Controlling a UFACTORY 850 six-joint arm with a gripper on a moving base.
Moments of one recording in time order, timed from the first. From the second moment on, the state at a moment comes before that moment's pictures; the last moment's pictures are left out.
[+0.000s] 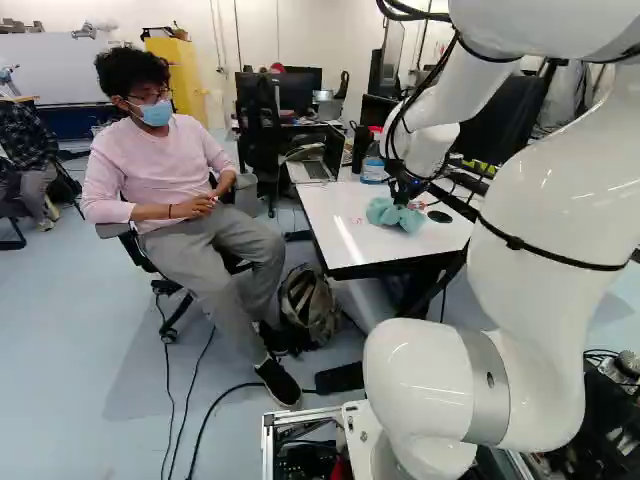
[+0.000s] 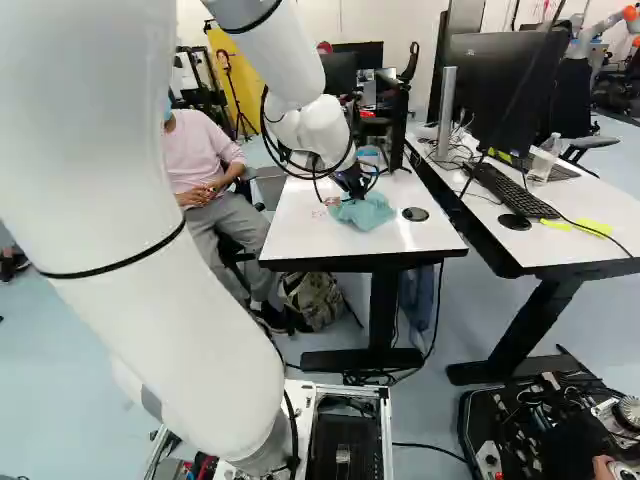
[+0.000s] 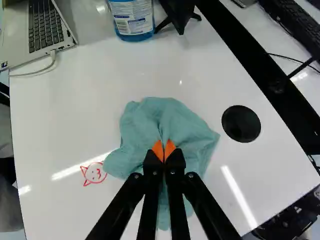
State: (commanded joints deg) arm -18.7 -3.1 -46.0 0.0 -6.2 0.0
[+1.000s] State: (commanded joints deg) arm -18.5 3.2 -40.8 0.0 -15.3 0.0
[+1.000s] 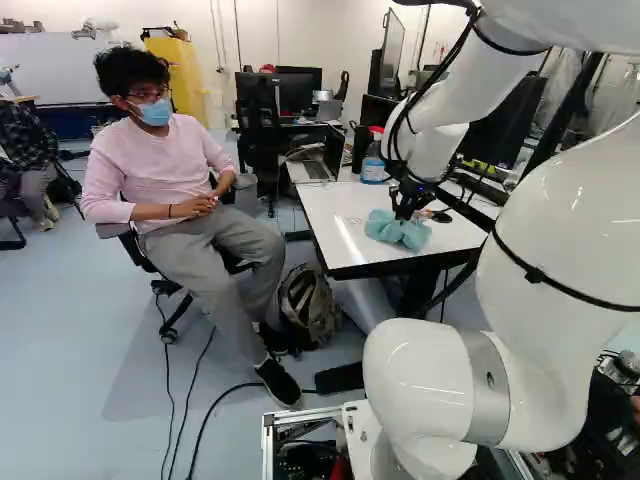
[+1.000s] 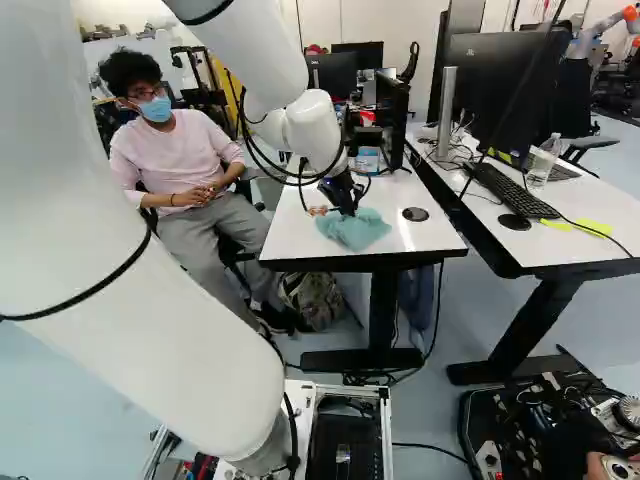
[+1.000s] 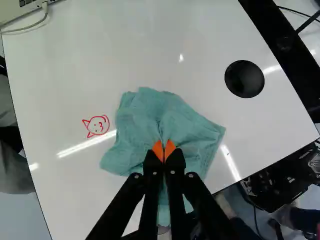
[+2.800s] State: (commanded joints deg) arm -11.5 -7.4 -50.5 0.0 -3.9 0.0
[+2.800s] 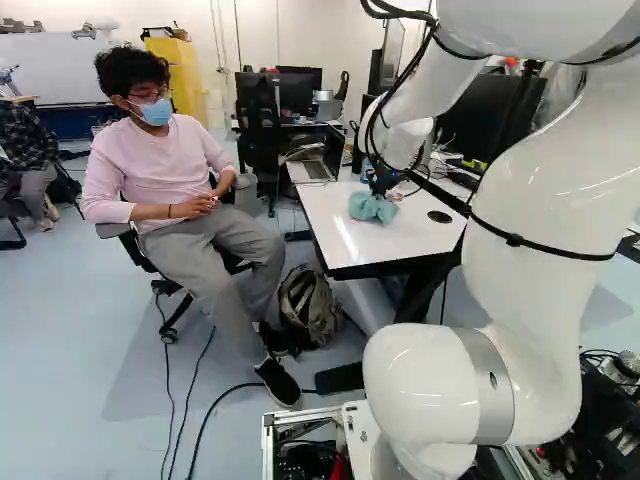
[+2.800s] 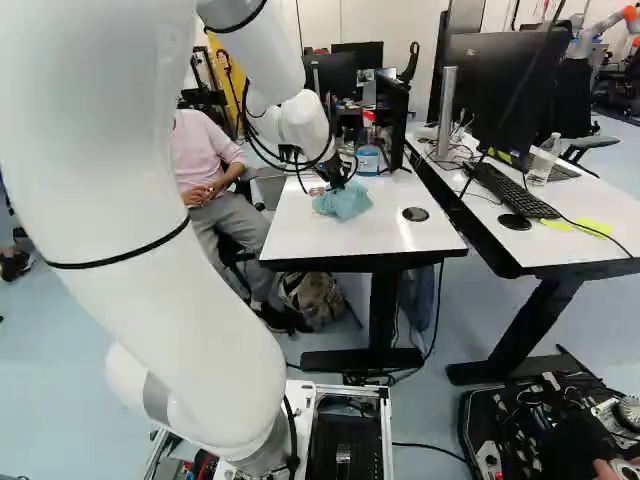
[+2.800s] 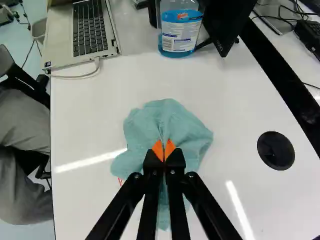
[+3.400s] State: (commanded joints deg) arm -11.1 -12.1 -51.2 0.0 -1.9 0.0
